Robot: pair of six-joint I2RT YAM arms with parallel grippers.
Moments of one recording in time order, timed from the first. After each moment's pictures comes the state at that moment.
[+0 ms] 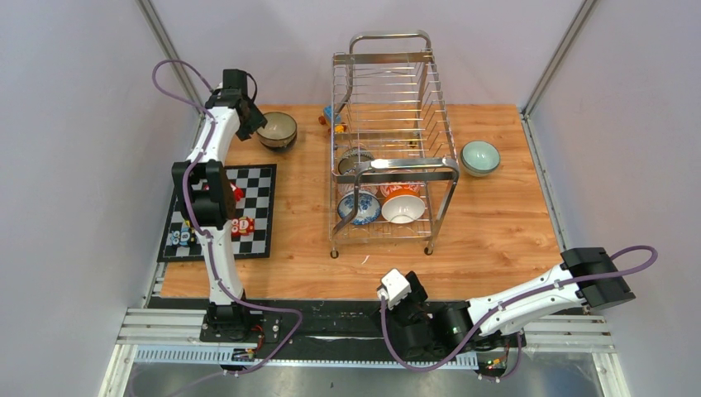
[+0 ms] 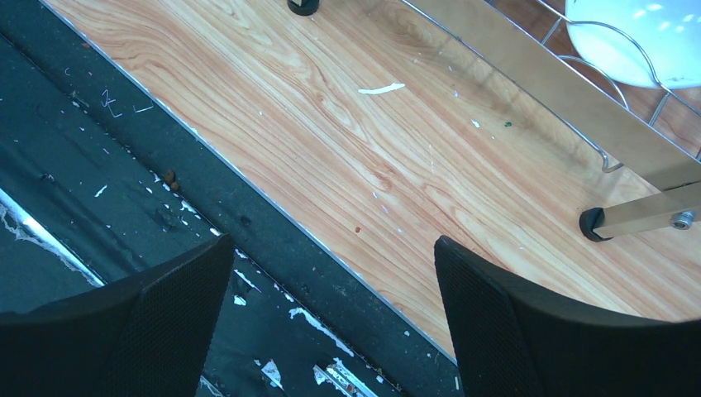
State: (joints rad) left arm 0.03 2.18 2.03 -0.74 -0.15 -0.65; right arm 1.83 1.07 0.46 -0.28 1.00 0.67
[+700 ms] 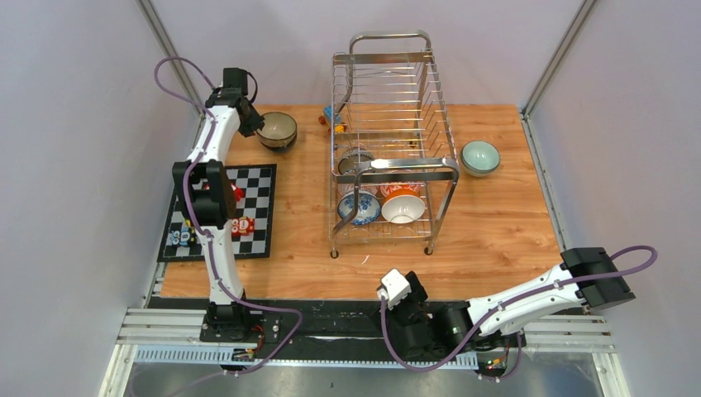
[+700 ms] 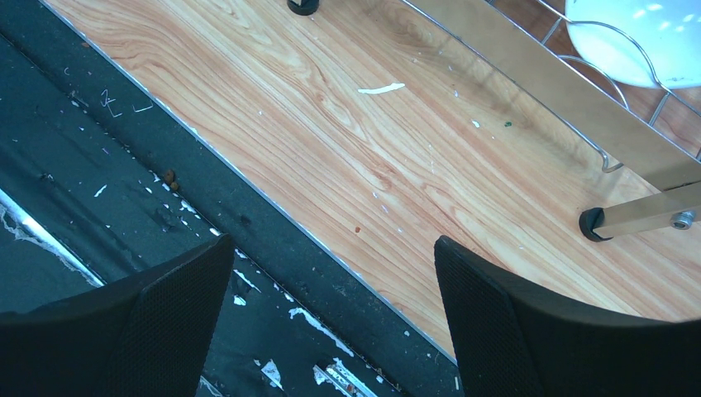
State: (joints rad) left arm 0.03 2.18 2.05 -0.76 -0.14 -0.60; right arm 1.83 1.07 0.46 -0.28 1.00 0.67
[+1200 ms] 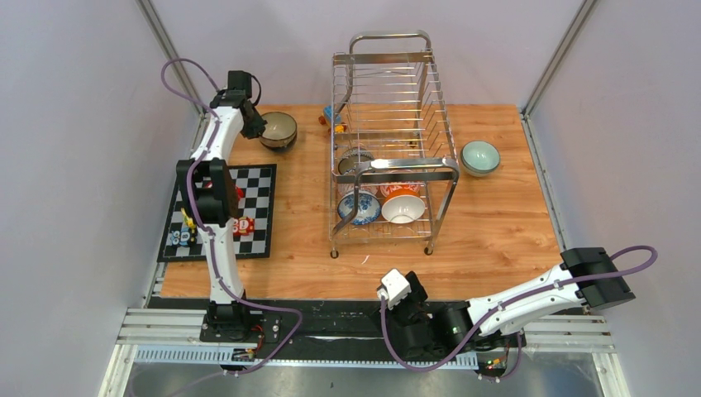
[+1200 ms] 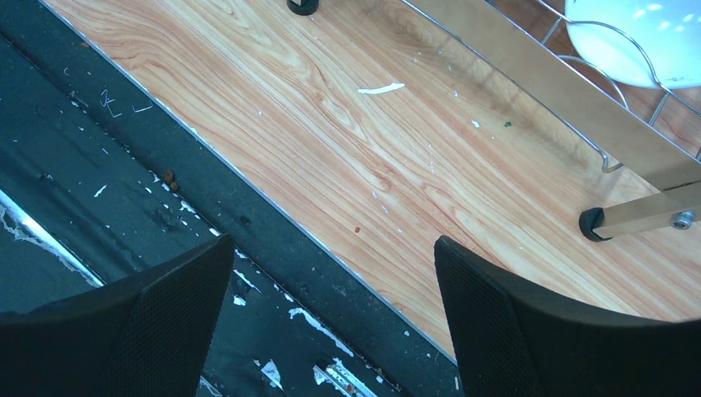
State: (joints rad) left arm 0.02 2.22 2.06 -0.77 -0.14 -0.58; right arm 1.83 1.07 0.46 -0.28 1.00 0.67
